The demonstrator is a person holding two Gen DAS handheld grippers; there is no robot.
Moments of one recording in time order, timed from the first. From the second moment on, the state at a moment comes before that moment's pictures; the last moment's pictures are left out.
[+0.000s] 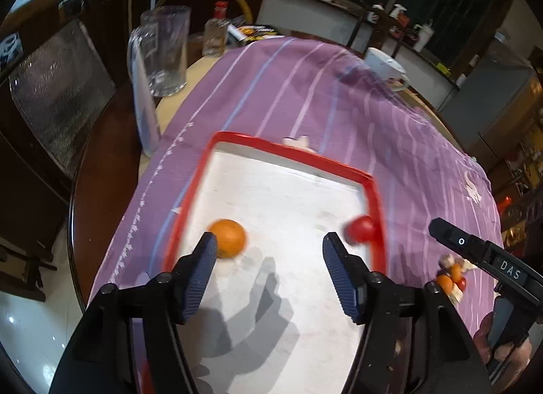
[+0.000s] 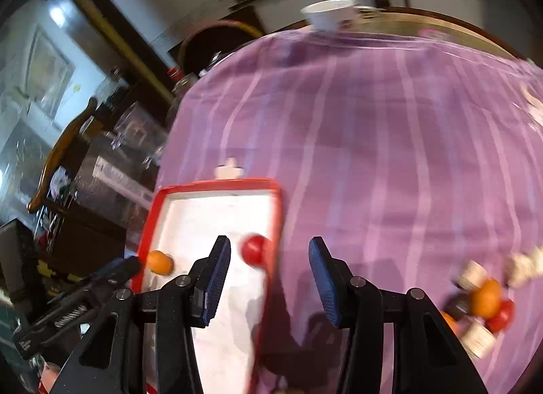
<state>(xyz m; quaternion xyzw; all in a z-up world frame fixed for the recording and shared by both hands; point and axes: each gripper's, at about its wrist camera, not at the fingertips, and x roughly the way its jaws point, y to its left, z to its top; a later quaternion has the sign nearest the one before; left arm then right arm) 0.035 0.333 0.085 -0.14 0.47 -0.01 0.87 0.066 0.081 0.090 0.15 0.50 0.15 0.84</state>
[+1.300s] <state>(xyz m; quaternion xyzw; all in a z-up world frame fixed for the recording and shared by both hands) -0.051 0.149 0.059 -0.04 0.52 -0.11 0.84 -0.039 -0.035 0.032 0.05 0.52 0.15 0.84</state>
